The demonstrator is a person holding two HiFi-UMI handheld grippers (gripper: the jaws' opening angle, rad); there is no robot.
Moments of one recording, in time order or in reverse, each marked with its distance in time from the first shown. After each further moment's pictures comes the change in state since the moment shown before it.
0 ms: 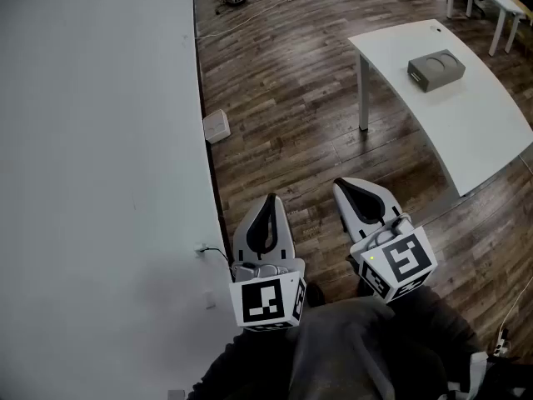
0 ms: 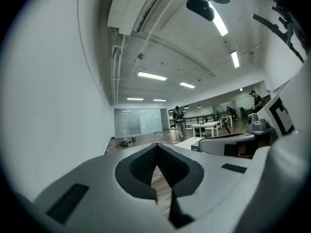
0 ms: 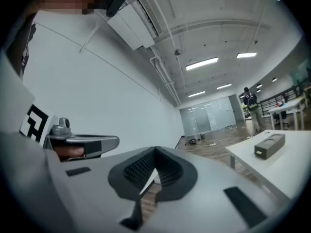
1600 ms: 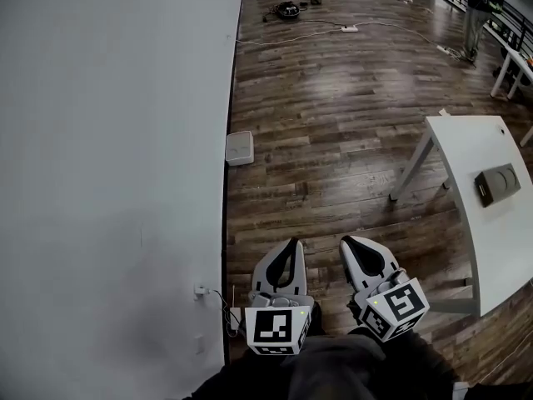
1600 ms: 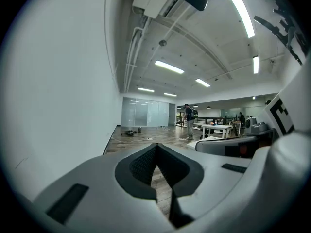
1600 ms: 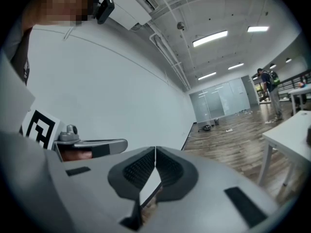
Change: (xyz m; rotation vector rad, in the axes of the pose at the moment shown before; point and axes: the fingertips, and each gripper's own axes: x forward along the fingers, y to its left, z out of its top) left arm 0.156 0.204 -0.074 -0.158 0.087 0.041; right arm 0.267 0.016 -0.050 0.065 0.152 0.139
